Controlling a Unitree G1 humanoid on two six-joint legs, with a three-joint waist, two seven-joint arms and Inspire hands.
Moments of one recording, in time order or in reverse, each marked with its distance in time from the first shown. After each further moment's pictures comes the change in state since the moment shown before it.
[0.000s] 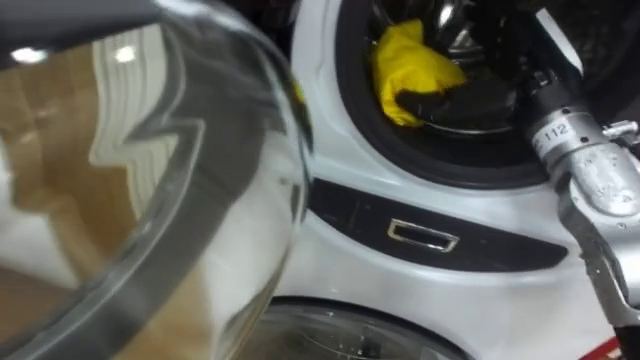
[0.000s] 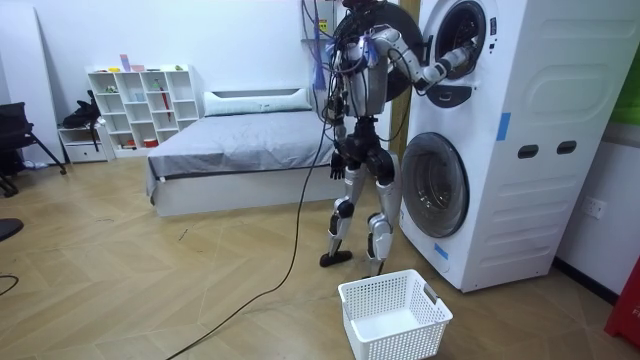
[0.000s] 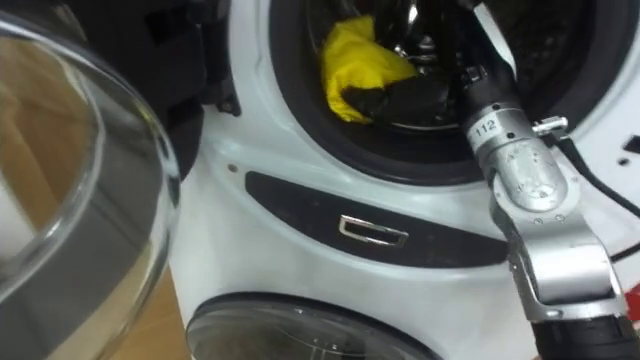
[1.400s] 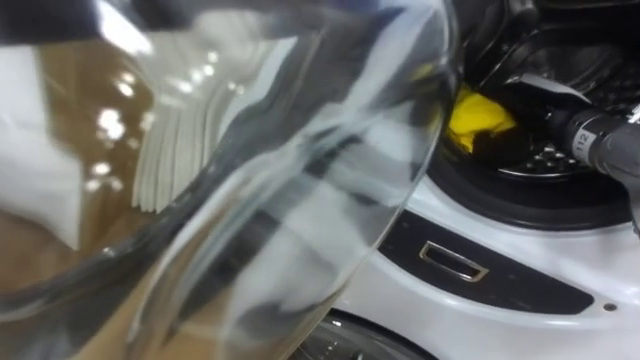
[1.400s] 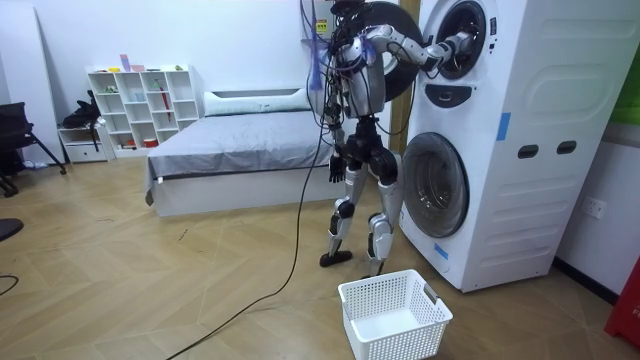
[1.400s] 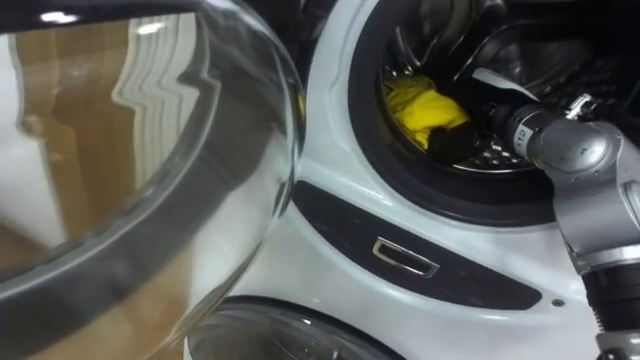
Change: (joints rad) left arm -0.089 0.113 -0.011 -0.006 -0.002 0.092 -0.043; right arm -0.127 -0.182 0.050 0.282 -0.326 0.159 0.473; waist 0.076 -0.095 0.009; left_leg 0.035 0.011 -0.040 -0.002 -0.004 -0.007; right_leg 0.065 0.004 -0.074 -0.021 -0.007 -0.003
